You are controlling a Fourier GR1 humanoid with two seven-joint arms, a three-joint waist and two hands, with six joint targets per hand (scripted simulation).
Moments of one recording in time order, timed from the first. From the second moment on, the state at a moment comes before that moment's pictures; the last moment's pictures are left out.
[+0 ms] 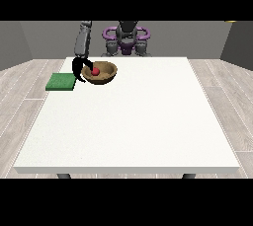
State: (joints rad) left arm -0.71 0.63 0.48 -1.22 0.31 -0.37 0.19; right arm -0.30 -0.14 -0.32 -0.77 -0.19 0.05 -0.47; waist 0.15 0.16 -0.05
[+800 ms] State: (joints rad) left arm -0.66 0.67 0.53 -1.16 0.35 -0.42 0.17; right arm -0.25 -0.20 -0.20 -0.96 -0.10 -0.10 -0.08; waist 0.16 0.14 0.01
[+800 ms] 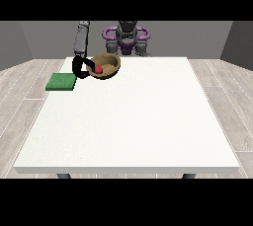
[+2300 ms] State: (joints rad) left arm -0.54 0.76 0.61 -1.06 0.36 -0.49 -0.04; right arm -0.45 -0.59 -0.37 -0.80 -0.19 -0.02 0.07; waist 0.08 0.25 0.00
